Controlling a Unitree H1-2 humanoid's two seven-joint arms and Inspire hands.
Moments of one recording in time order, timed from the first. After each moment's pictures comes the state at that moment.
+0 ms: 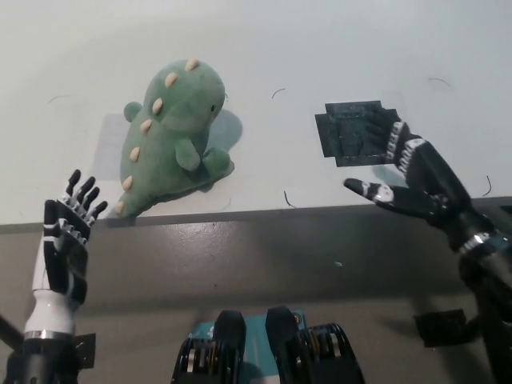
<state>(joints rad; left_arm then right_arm) -0.14 0.14 0.12 -0.01 -0.19 -0.14 -0.03 -0.41 -0.22 0.01 0.06 0.15 0.09 0.32</state>
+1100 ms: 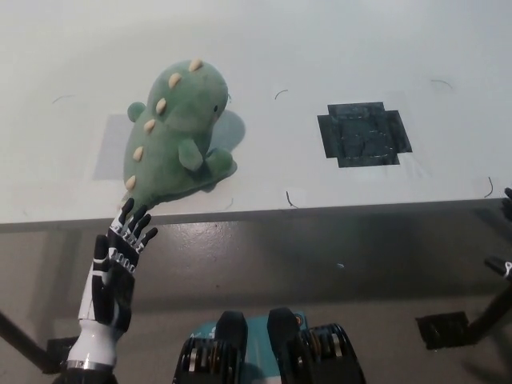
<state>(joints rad) -0.08 0.07 0.05 0.05 -0.17 -0.26 -0.09 -0.10 -0.42 -0.20 0.07 0.30 -0.13 0.43</state>
